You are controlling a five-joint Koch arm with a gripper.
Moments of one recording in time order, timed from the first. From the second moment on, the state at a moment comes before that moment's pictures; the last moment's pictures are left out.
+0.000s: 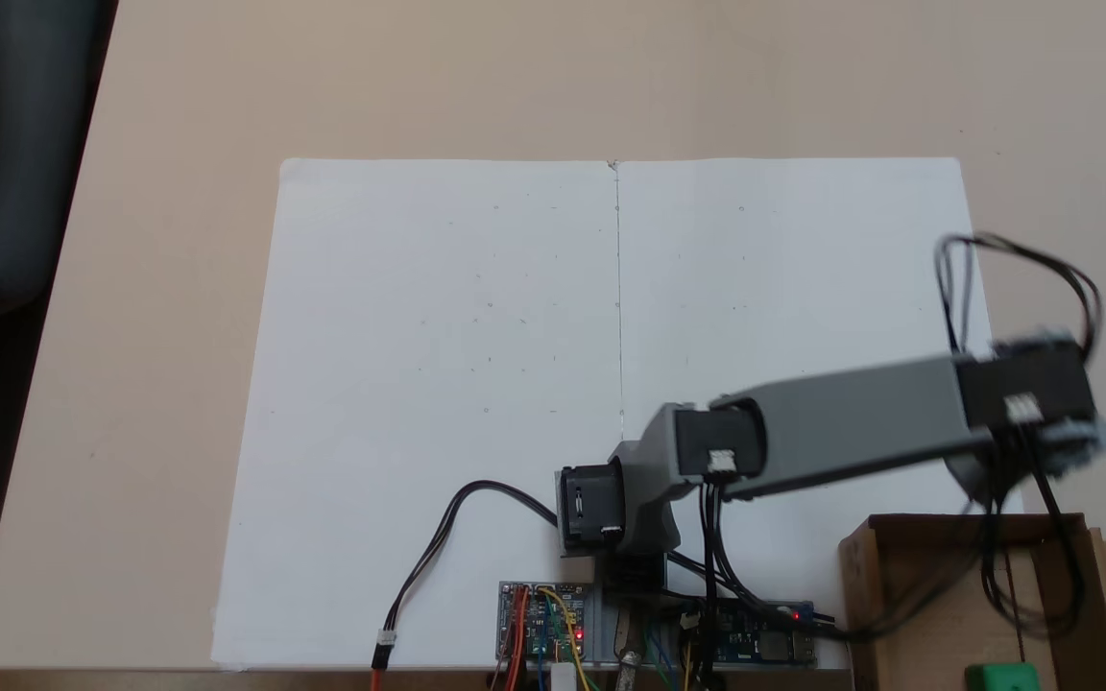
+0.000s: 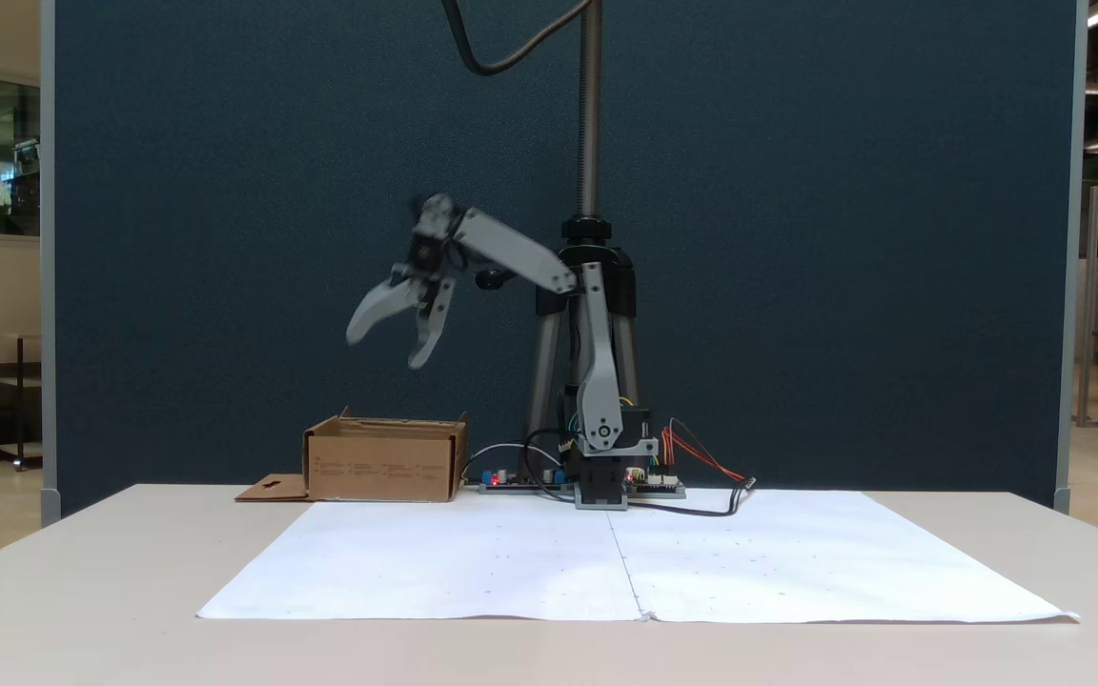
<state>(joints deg) 82.5 84.5 52.0 75.5 -23.4</state>
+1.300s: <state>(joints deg) 3.4 99.8 82.3 53.3 -4.2</state>
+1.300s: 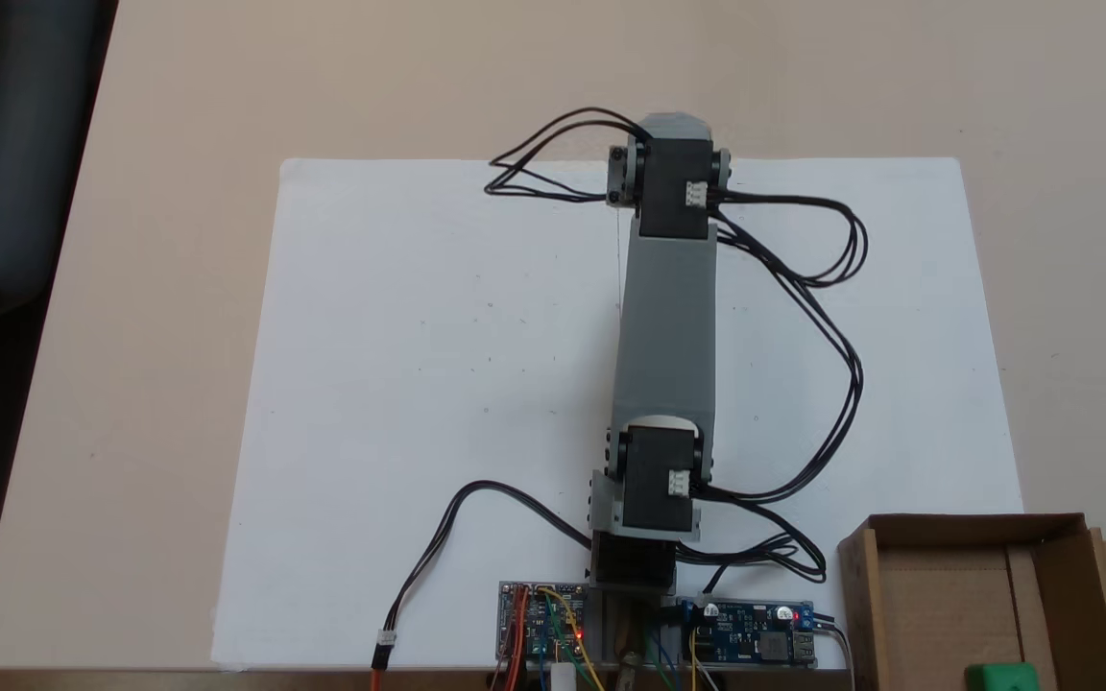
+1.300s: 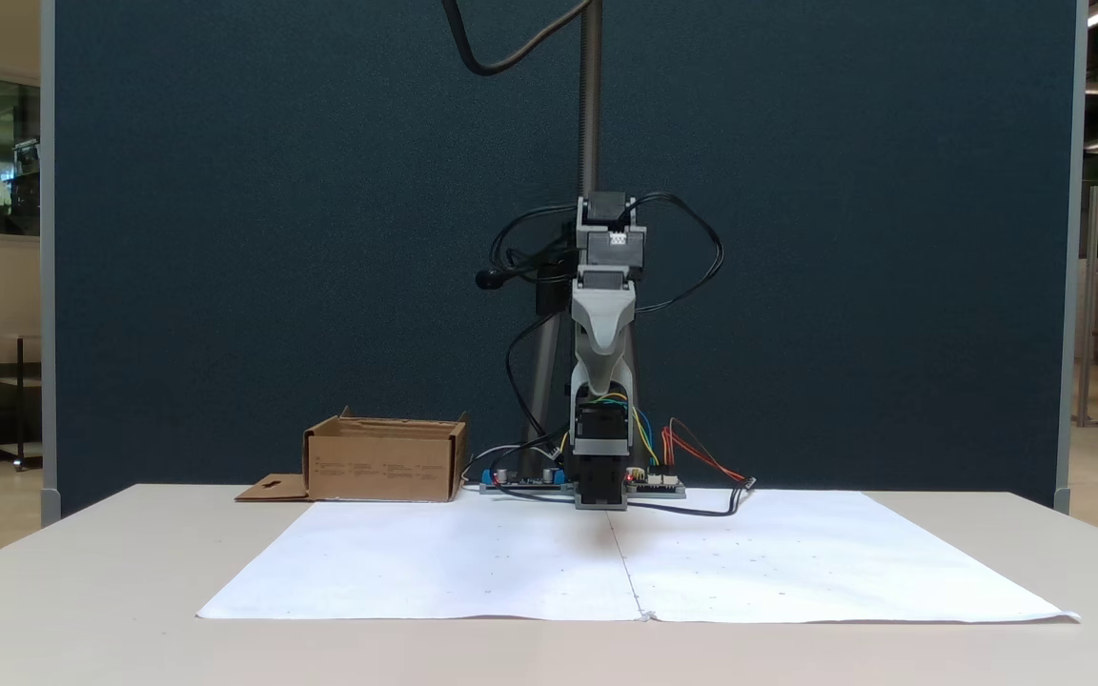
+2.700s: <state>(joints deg) 2.9 125.9 163.2 -37.8 -5.8</state>
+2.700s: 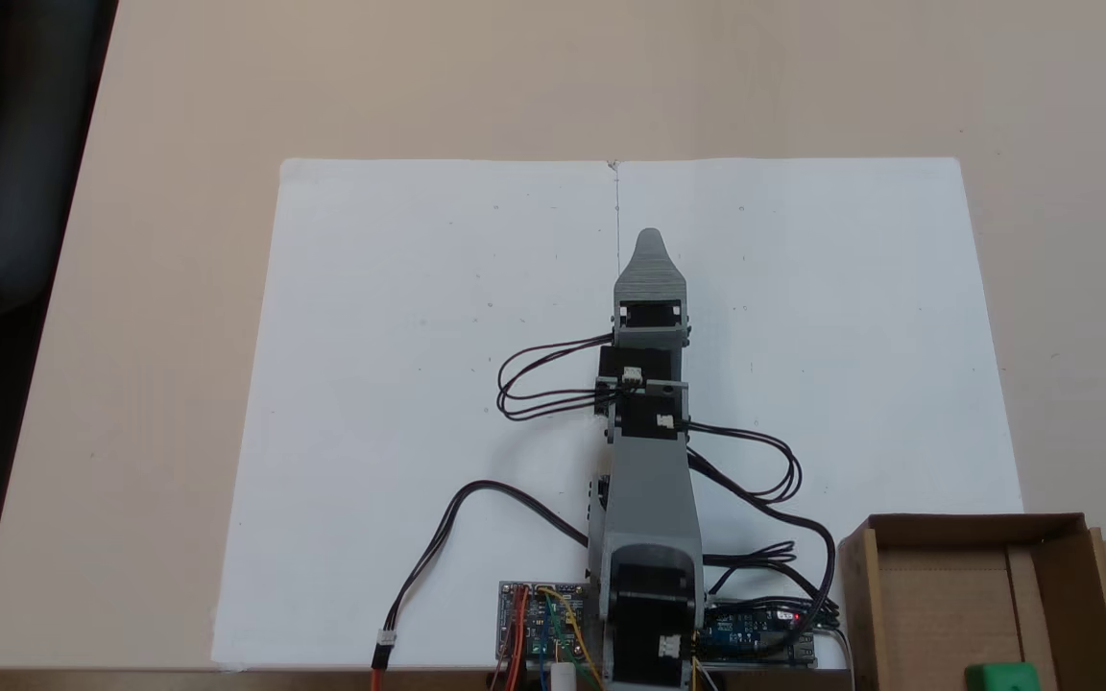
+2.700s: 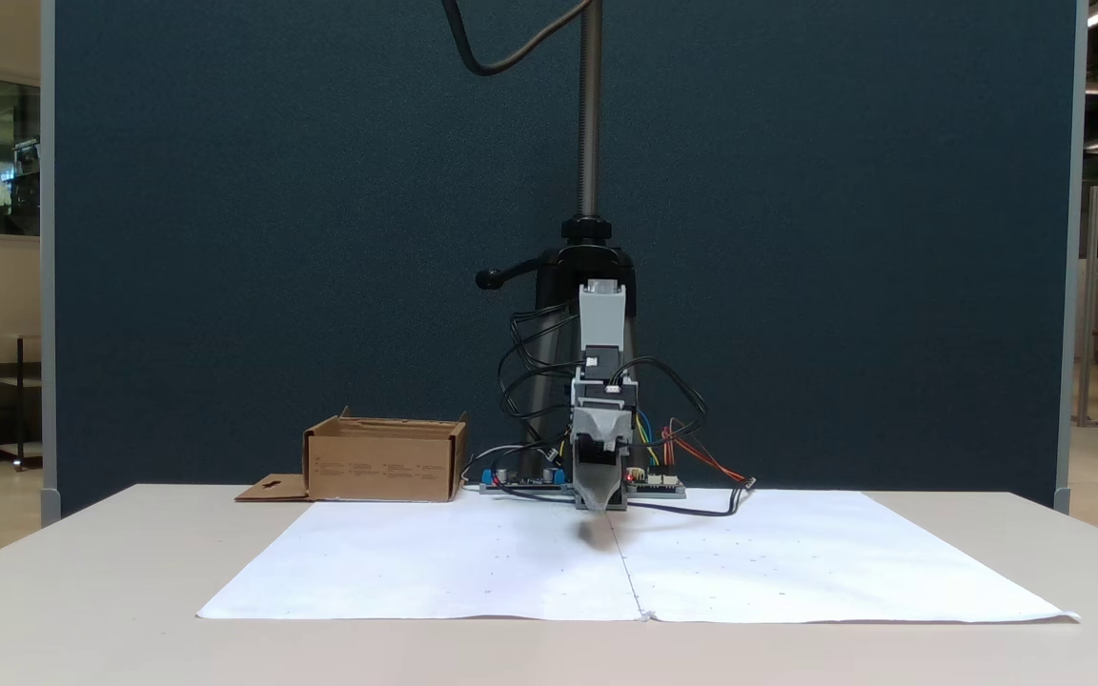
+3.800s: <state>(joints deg) 3.0 129.5 175.6 -96.4 -5.8</state>
